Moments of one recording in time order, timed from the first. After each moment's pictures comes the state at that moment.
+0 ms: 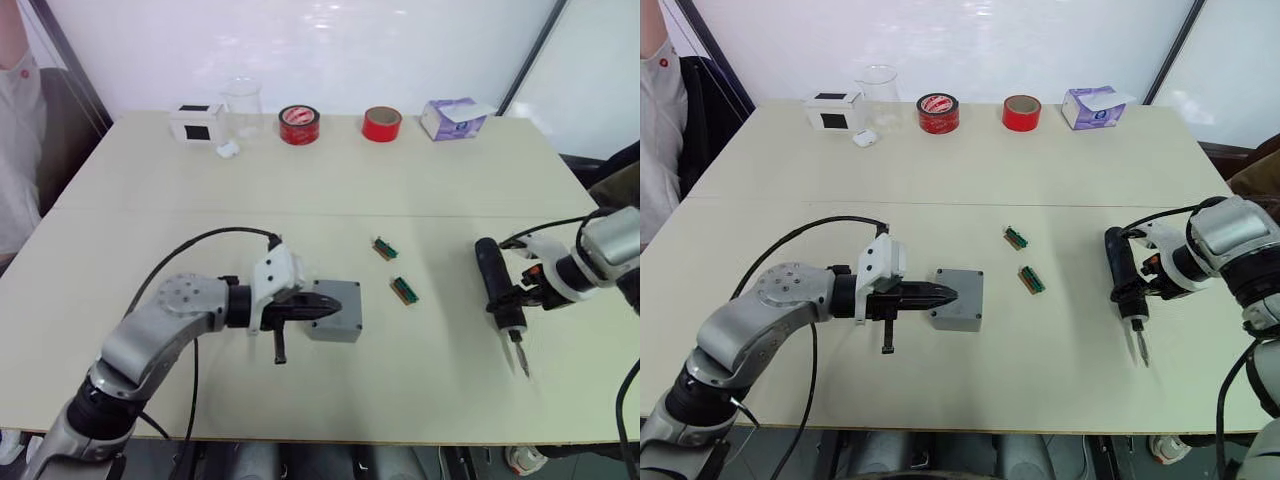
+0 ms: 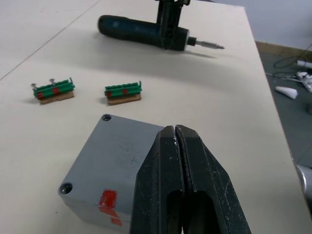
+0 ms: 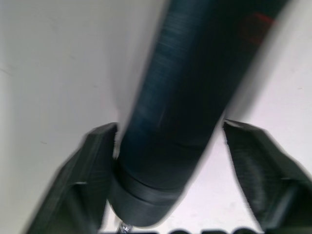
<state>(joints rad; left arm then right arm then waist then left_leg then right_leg) -0.34 0.63 -0.19 -0.56 -0.51 0.69 -0.89 -0.94 -1.13 0.67 0.45 0.32 1.35 1.09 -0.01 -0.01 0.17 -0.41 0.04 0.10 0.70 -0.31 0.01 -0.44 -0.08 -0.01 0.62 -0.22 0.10</state>
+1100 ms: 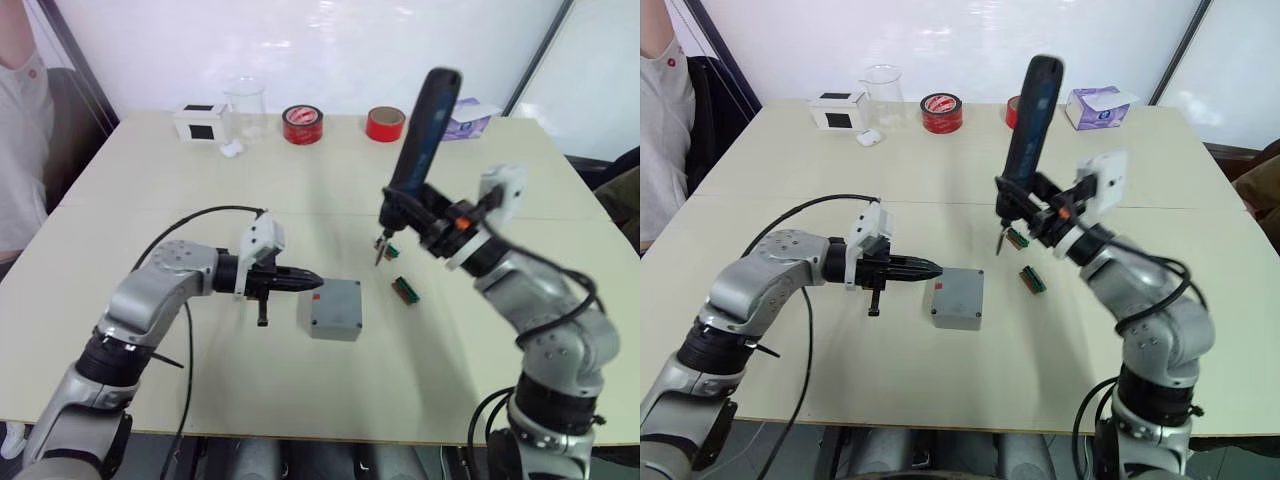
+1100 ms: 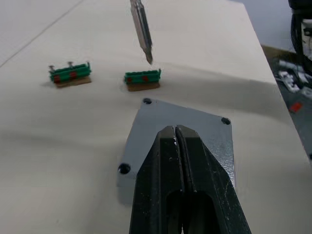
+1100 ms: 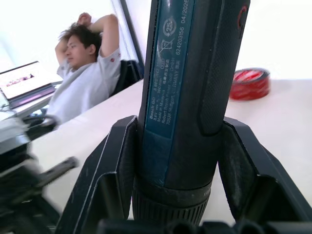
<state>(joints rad) -0.56 0.62 -0.24 -0.13 -0.46 0.58 -1.14 -0.36 -0.25 -0.21 -0.59 0.69 0.85 0.33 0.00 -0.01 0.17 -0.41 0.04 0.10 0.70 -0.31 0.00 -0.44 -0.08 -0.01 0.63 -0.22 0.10</state>
